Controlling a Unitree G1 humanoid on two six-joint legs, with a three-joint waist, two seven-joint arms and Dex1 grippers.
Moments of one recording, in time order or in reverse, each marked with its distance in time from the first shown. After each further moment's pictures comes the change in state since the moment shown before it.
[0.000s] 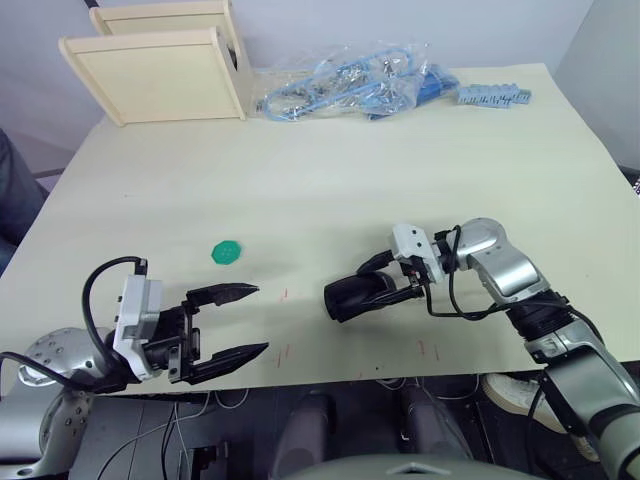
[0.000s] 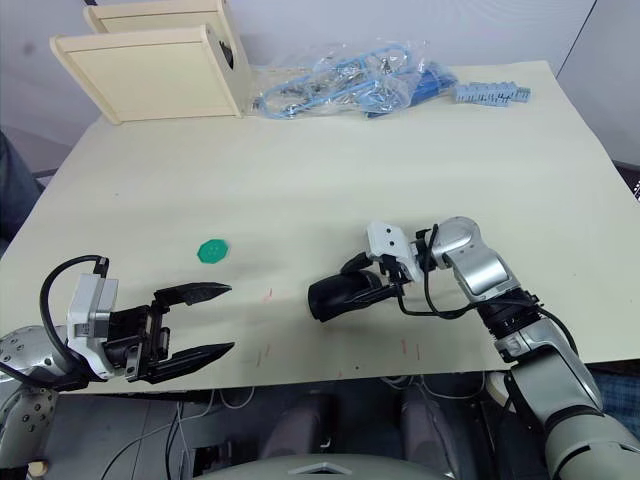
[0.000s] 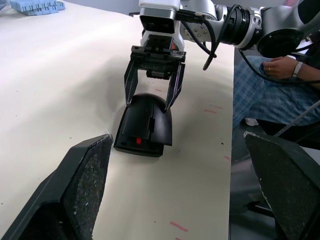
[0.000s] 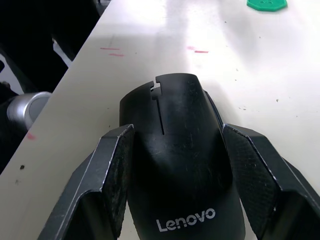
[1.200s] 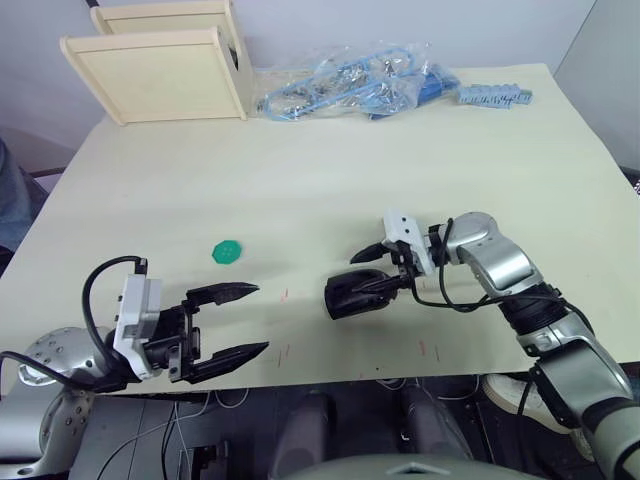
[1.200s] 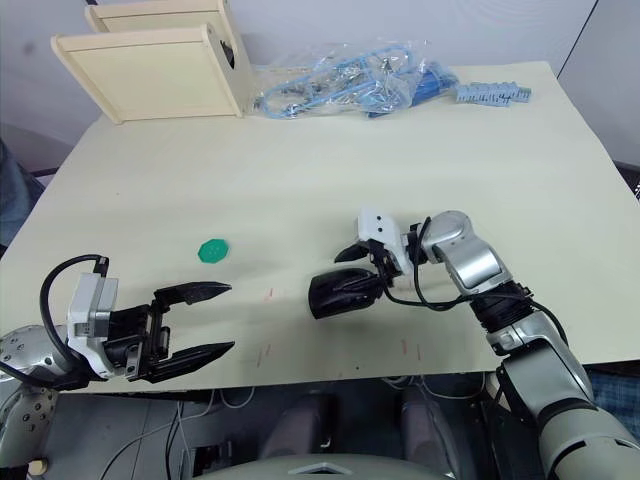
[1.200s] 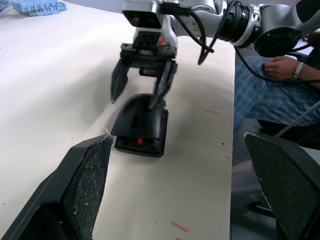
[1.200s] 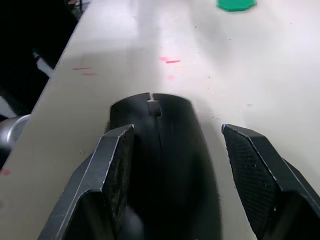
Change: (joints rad) left arm -0.003 0.000 -0.001 0.000 0.000 0.000 0.002; right arm -0.030 0.025 0.011 -0.044 -0.003 0.137 -0.064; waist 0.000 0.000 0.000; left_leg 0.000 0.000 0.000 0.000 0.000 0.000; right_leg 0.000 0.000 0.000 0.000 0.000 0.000
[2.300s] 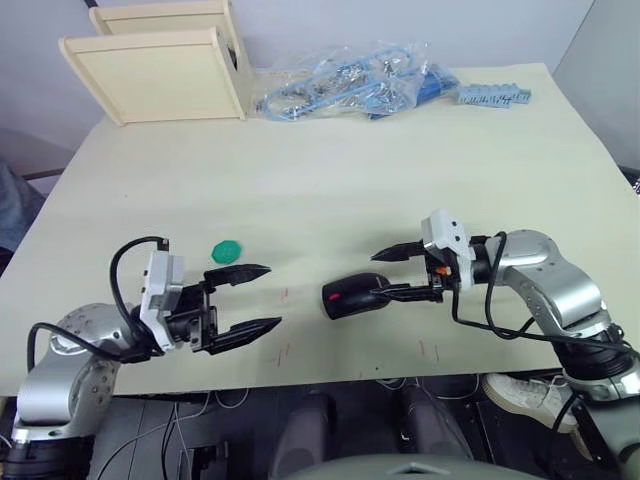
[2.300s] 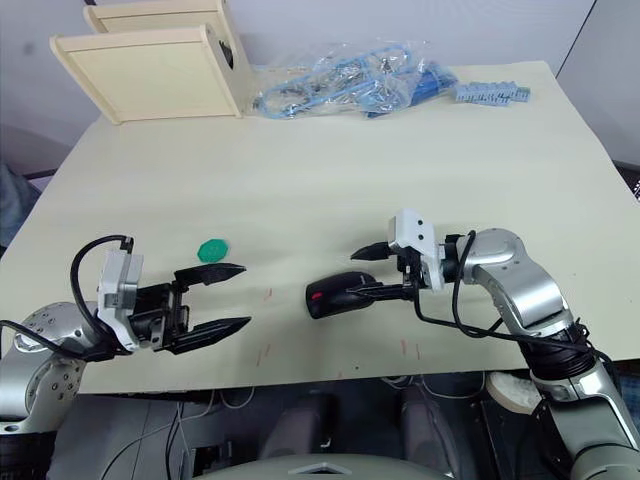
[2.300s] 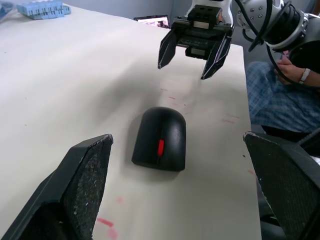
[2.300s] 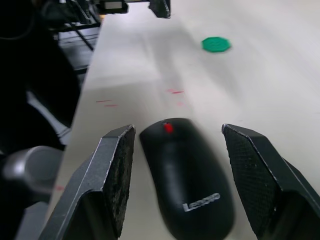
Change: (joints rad) left arm -0.176 -0.013 -0.098 0.059 0.030 0.073 0.051; right arm 0.234 -0.146 -0.180 -0.462 0.186 0.156 -0.170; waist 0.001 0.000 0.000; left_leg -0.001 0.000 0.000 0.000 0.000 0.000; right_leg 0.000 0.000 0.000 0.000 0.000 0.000
